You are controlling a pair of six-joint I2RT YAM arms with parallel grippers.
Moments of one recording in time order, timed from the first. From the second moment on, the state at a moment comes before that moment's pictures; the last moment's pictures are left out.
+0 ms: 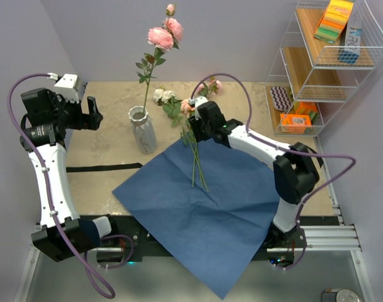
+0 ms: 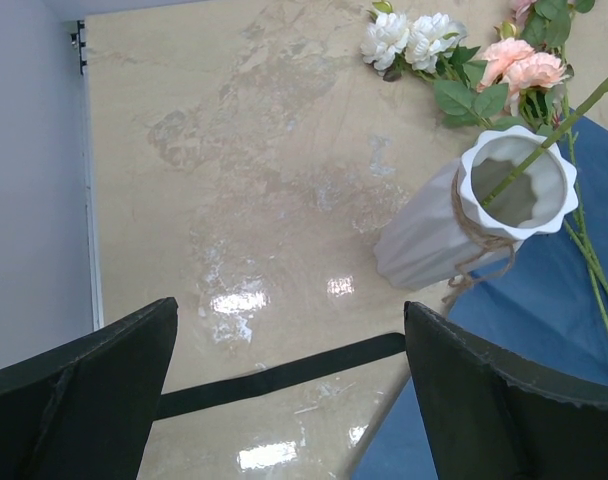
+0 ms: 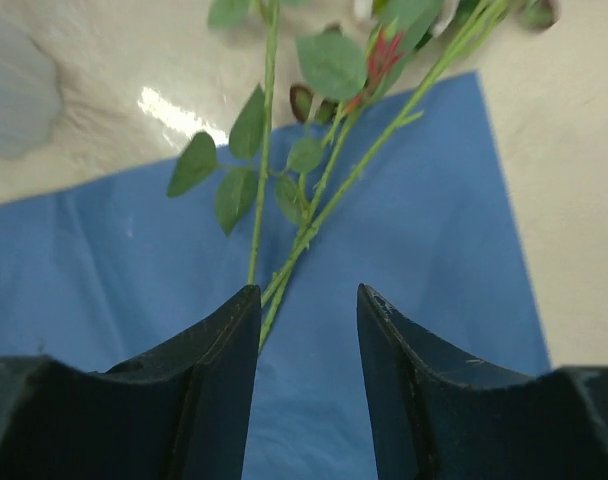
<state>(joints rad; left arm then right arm) 0.37 1.19 1.41 -0.76 0.47 0.24 0.66 1.75 1.37 -0.30 0.15 0.11</state>
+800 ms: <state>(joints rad) 0.37 1.20 1.39 -0.76 0.47 0.25 0.67 2.08 1.47 -0.16 0.02 0.11</state>
